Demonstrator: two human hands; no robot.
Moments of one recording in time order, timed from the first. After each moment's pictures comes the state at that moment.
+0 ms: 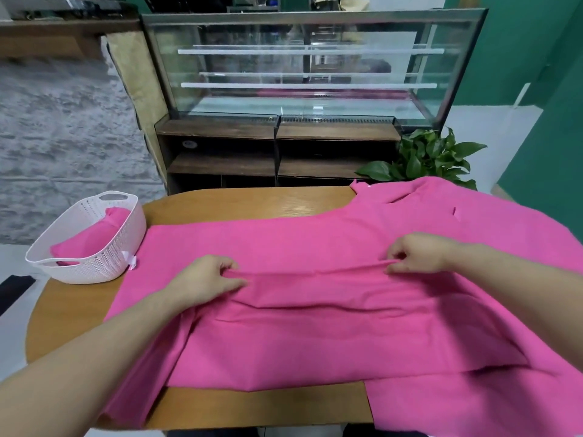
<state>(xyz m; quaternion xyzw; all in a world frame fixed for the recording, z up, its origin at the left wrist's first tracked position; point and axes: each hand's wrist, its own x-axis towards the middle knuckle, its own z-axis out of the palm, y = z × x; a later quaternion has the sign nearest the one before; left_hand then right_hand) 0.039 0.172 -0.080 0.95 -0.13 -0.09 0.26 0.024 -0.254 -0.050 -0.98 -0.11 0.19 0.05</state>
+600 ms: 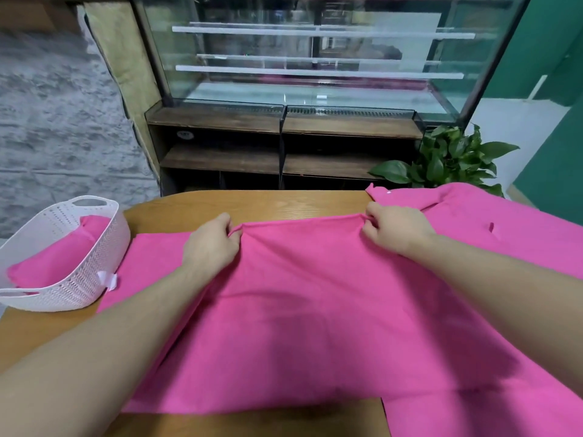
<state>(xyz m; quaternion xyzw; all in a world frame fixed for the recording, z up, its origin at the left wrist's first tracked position) 0.157 0.146 -0.089 0.97 -0.01 0.09 0.23 0.132 -0.195 -0.057 -1.00 -0.03 -0.07 0.01</state>
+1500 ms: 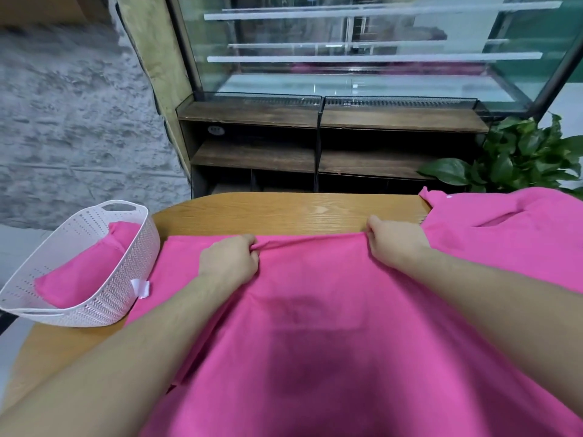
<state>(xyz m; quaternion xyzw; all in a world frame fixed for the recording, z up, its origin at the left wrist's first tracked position) 0.197 0.177 -0.110 1.00 0.02 -0.01 0.06 0.221 -0.124 -0.125 -1.00 -0.04 -0.02 -0.02</state>
